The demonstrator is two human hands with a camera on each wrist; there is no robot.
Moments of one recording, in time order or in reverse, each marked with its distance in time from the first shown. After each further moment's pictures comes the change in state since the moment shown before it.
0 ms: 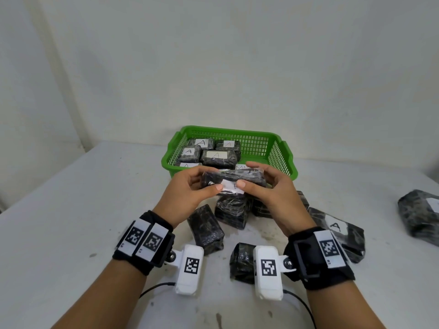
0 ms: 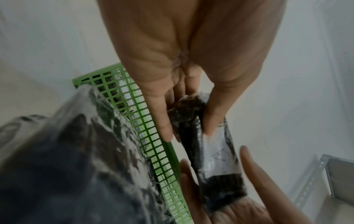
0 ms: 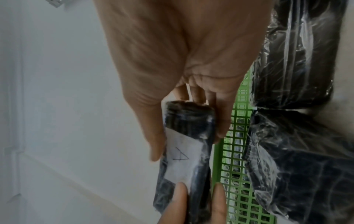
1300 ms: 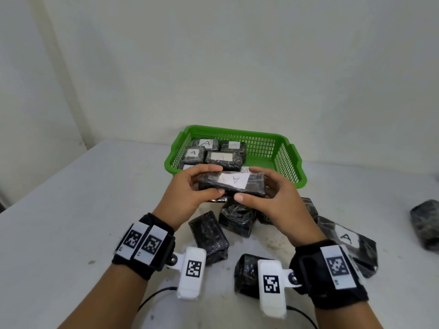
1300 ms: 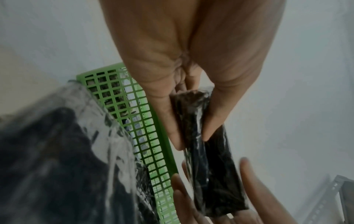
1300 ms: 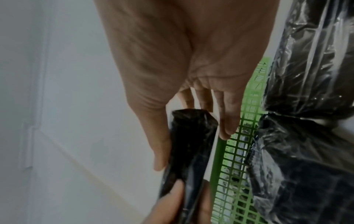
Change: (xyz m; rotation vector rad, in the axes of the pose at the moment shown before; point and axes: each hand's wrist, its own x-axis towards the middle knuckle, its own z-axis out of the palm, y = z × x) left_hand 0.011 -0.002 -0.008 -0.143 -0.005 -0.021; right_hand 0.002 -0.004 0.006 -0.191 -0.043 -0.028
